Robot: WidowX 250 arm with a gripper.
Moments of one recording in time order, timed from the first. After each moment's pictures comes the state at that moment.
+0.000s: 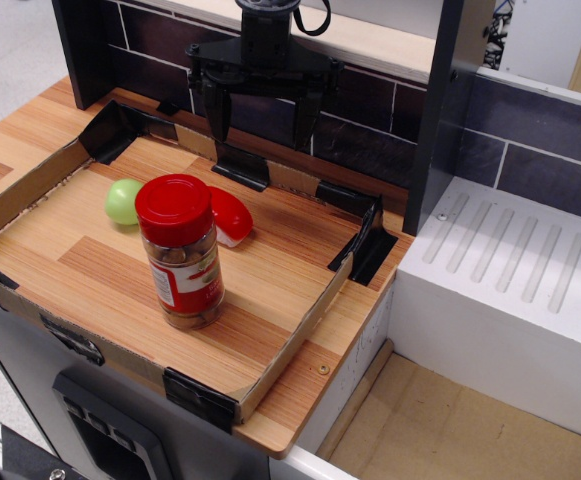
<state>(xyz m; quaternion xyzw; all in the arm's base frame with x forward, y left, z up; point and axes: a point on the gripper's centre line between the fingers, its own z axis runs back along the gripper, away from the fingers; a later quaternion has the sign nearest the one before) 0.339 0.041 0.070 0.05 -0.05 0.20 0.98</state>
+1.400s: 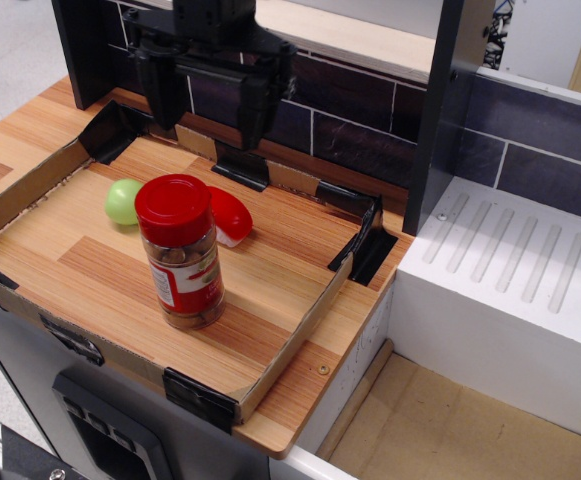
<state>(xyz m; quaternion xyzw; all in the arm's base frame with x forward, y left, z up) 0.271 0.051 0.120 0.04 -0.03 0.06 1.00</state>
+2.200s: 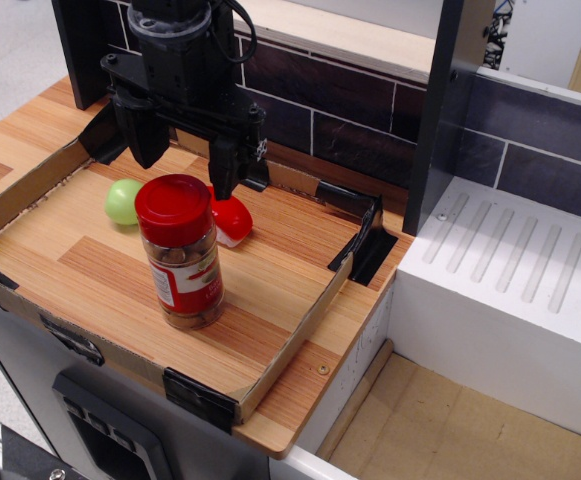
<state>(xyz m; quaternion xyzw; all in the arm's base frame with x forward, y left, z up) 0.253 0.055 0.099 0.05 -0.07 0.02 1.00</state>
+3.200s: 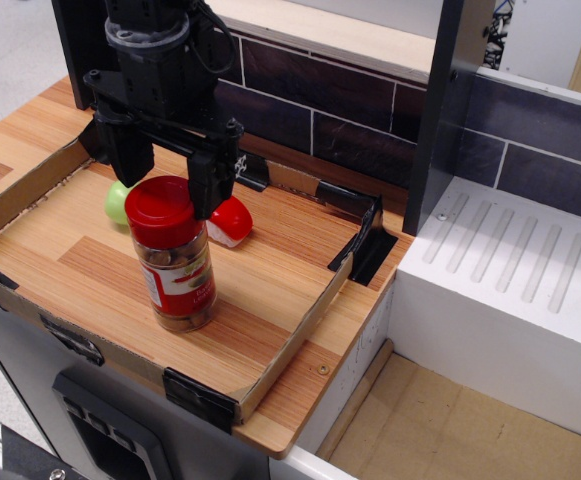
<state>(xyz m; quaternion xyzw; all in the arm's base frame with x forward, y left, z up) 0.237 0.060 0.093 0.03 -0.04 0.01 1.00</state>
